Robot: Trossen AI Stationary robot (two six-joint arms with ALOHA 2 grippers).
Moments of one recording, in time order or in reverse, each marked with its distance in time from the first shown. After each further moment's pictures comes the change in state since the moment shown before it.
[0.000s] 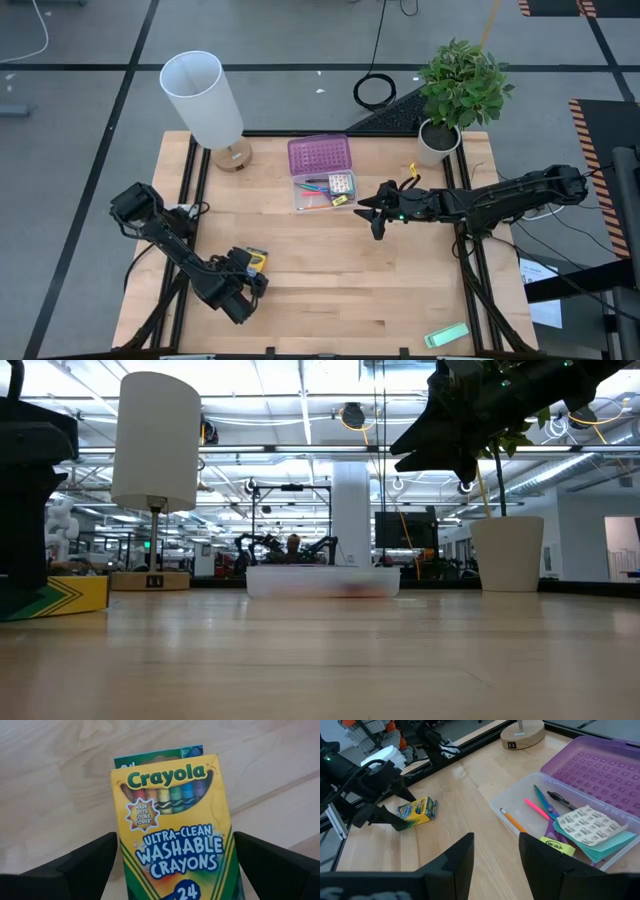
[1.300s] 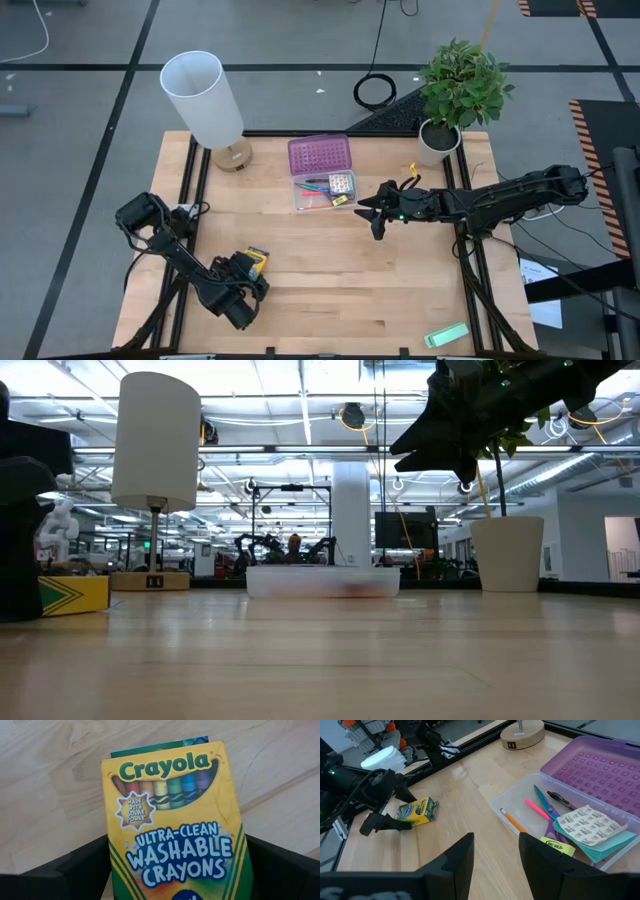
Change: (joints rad) left arm -0.019 0.133 0.005 0.038 -0.041 0.027; right arm 0.000 0.000 0.000 0.000 0.000 0.003
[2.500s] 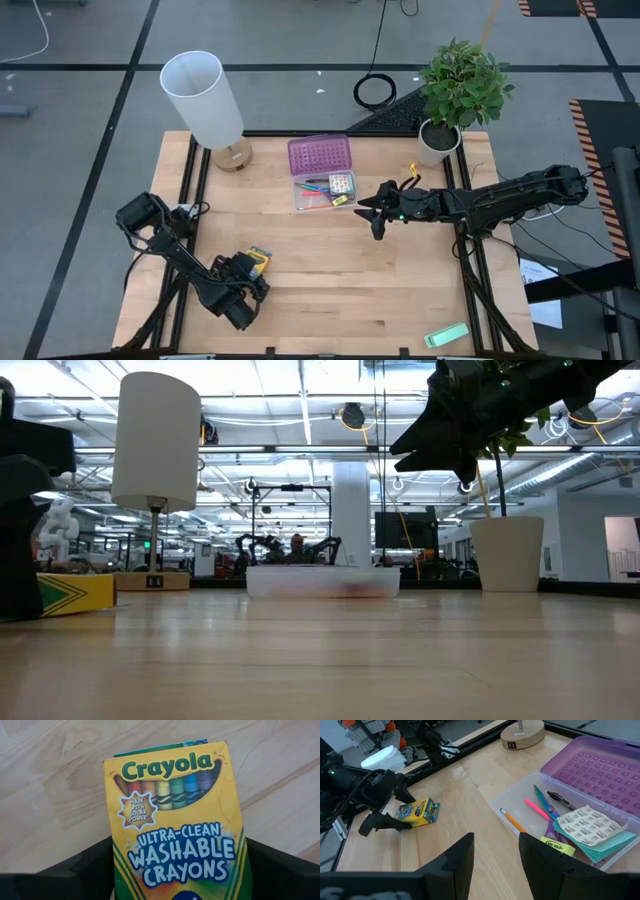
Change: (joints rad) left arm 0.001 0.001 -0.001 0.005 -0.024 0.049; right arm 0.000 0.000 0.000 0.000 0.000 -0.003
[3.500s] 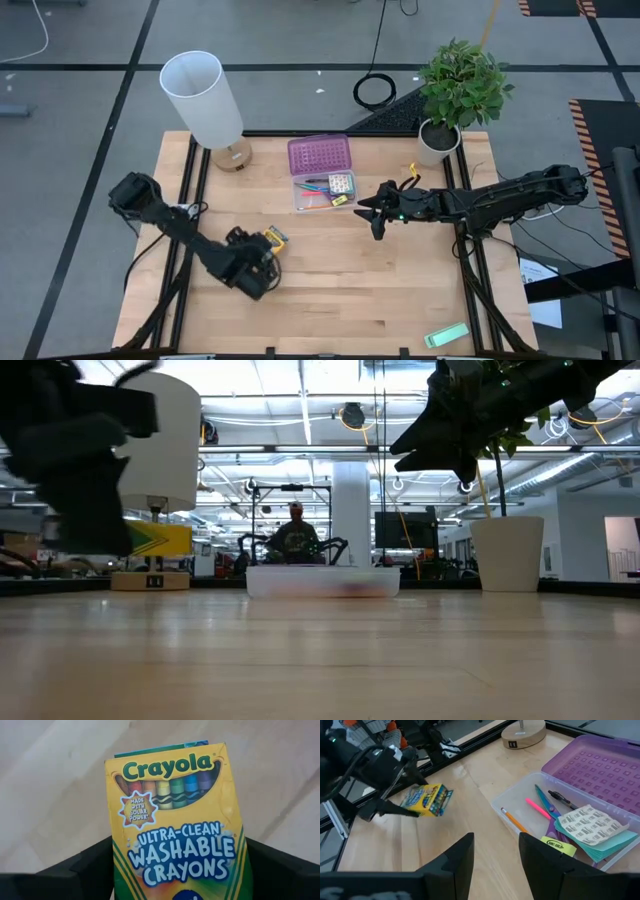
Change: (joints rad) left arm 0.205 -0.216 -0.003 0.005 -0.094 0.606; right arm 0.000 0.000 0.000 0.000 -0.005 0.002
